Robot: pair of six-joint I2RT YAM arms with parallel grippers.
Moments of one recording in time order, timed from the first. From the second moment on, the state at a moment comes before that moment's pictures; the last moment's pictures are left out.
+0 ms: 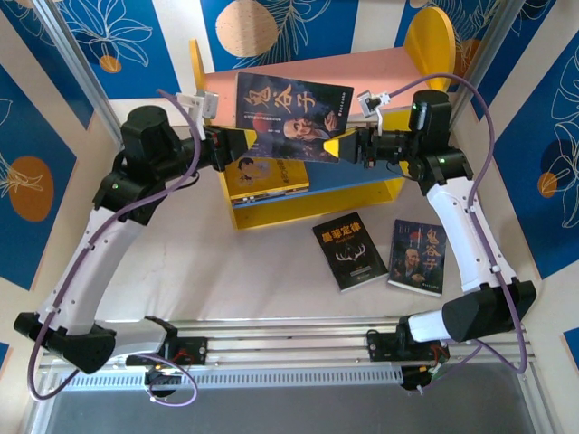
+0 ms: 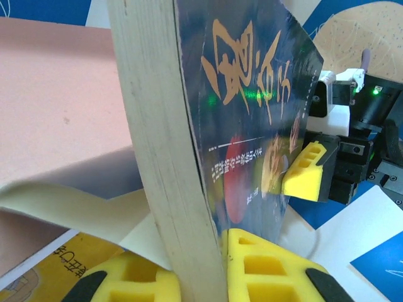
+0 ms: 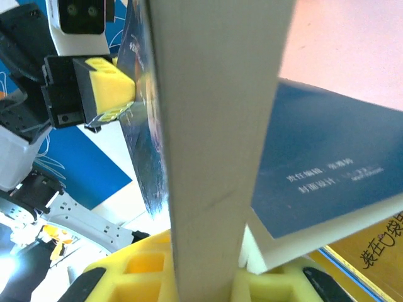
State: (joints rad) left arm -0.45 1.24 1.54 -0.43 0.52 -0.44; right arm 0.18 1.38 1.53 -0.44 -1.18 0.28
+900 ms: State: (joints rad) left arm -0.45 1.24 1.38 -0.09 0.39 -0.69; right arm 0.18 1.31 1.42 -0.18 -0.94 0.61
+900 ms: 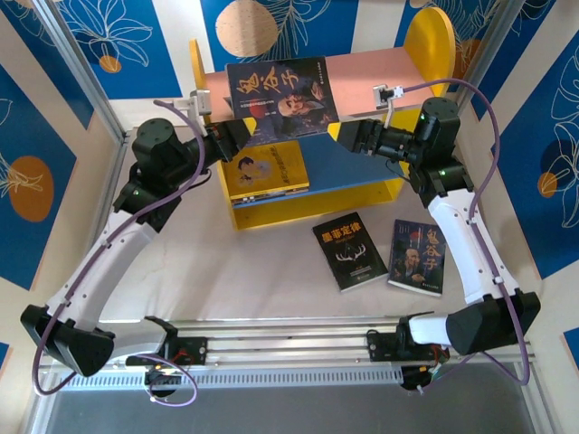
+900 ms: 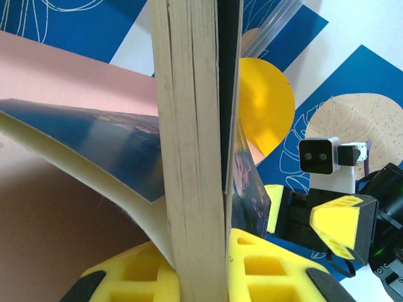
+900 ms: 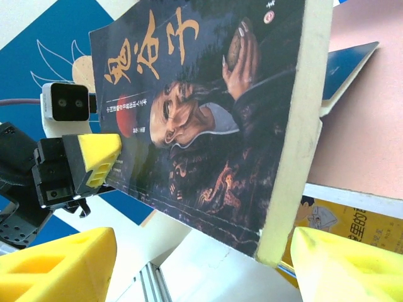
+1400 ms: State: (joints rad) left arm -0.45 1.30 1.45 -0.06 0.41 -0.73; right arm 0.17 1.48 1.64 -0.18 -0.96 0.65
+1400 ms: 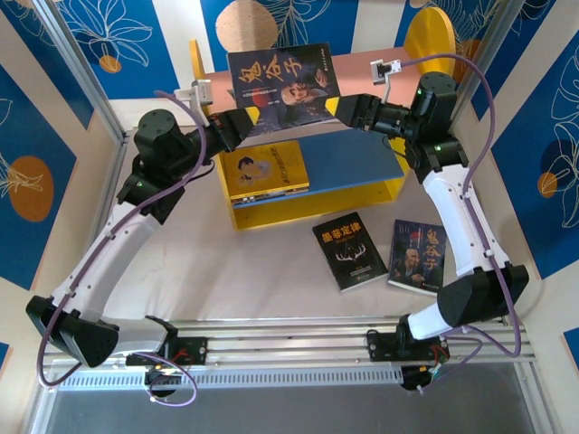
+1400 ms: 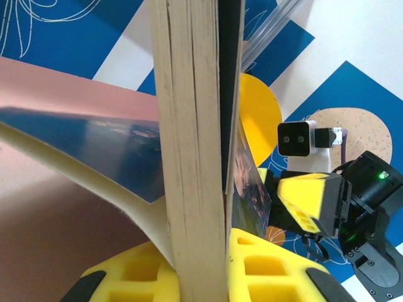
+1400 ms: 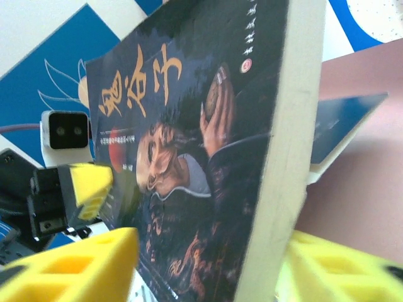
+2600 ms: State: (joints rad) left arm -0.46 1.31 1.75 -0.41 0.17 -0.38; right arm 0.18 1.66 1.96 -0.42 -0.94 0.55
